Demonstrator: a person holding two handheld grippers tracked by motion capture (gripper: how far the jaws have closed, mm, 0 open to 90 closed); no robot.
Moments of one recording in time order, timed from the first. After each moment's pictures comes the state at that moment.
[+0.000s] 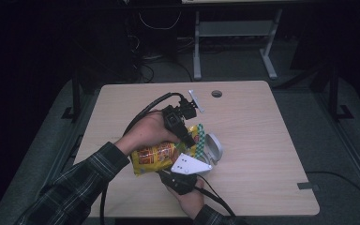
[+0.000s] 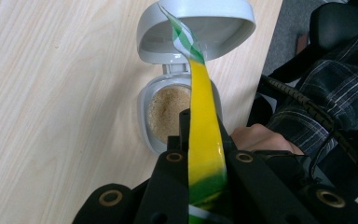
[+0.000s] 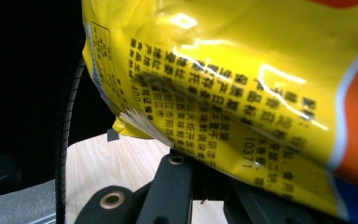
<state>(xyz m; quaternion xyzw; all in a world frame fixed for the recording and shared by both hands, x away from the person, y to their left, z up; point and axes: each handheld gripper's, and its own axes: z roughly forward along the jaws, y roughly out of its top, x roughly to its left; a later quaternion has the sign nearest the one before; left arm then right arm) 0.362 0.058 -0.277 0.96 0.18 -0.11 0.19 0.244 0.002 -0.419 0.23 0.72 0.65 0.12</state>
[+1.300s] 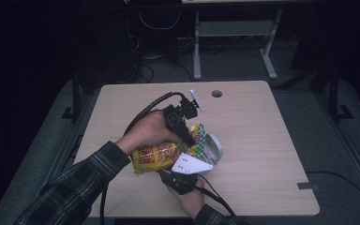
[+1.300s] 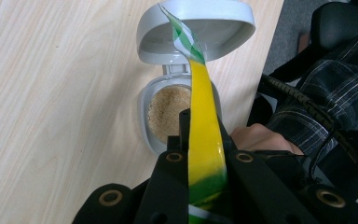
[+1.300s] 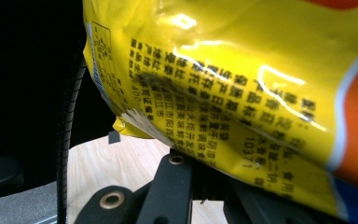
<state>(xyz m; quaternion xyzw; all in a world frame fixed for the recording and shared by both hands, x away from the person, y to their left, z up) 0.362 0.055 -0.275 0.96 0.19 -0.11 0.19 0.245 0.001 -0.418 0.23 0.71 0.65 0.12</state>
